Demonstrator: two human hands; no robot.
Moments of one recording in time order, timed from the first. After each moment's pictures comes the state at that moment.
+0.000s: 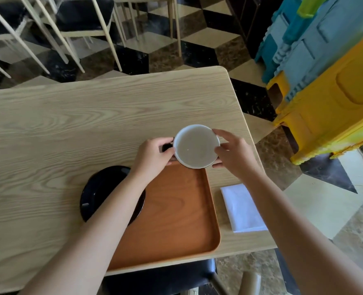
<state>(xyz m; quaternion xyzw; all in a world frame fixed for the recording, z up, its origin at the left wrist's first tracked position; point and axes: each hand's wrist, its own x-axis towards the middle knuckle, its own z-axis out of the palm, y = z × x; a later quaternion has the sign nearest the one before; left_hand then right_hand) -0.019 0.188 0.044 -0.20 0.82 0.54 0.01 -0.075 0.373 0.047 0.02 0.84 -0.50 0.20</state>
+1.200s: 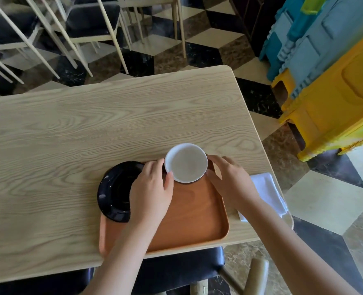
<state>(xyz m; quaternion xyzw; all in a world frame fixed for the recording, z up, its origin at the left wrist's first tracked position) 0.072 0.200 0.044 -0.16 0.97 0.19 -0.07 -0.002 0.370 0.041 -0.14 0.93 -0.30 0.14</state>
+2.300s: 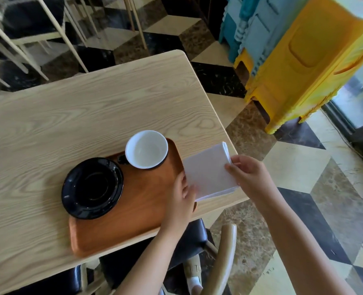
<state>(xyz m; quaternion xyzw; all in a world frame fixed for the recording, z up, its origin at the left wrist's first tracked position) 0.098 0.321 0.015 -0.20 0.71 0.67 0.12 0.044 0.477 0.052 0.10 0.80 -0.57 0.14</state>
